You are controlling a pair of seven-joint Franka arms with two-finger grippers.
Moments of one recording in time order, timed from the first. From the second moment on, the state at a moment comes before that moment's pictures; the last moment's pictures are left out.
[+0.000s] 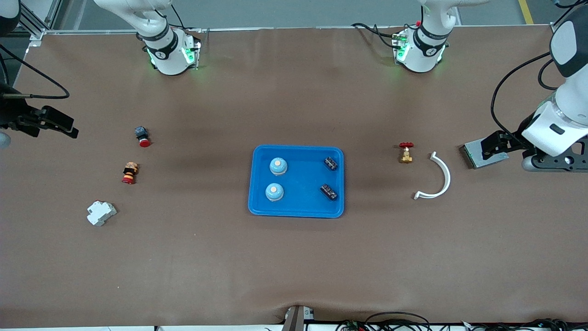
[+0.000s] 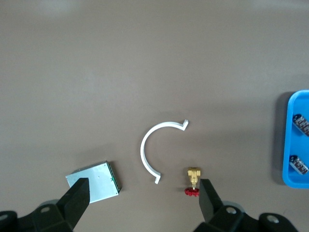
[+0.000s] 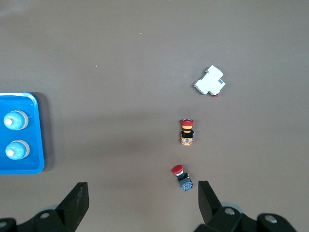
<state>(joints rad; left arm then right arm) -0.03 0.11 -0.06 -1.61 0.06 1.78 -0.04 -0.02 0.04 -0.01 -1.54 0.04 1.57 0.03</state>
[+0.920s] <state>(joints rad) -0.04 0.09 0.00 -1.52 -0.02 1.77 -0.01 -0.02 0.04 -0.02 -1.54 0.04 1.57 0.03</state>
